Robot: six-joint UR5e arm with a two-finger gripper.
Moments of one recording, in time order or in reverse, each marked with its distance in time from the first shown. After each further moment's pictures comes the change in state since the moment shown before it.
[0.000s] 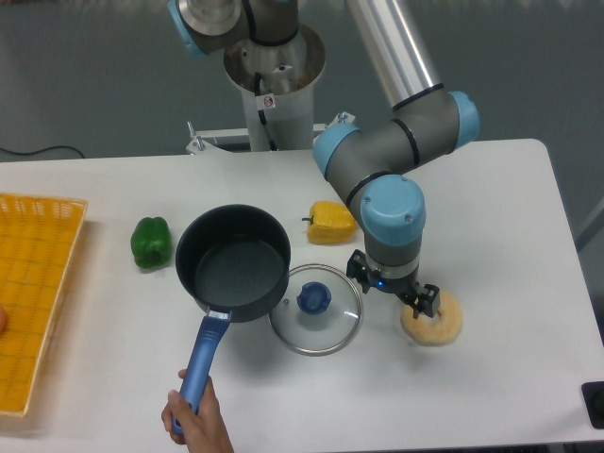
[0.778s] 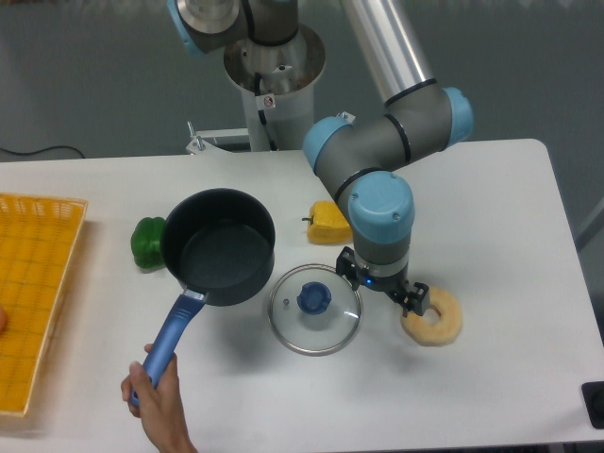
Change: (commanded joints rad) arm -0.026 0.026 0.018 -0.063 0.005 0.008
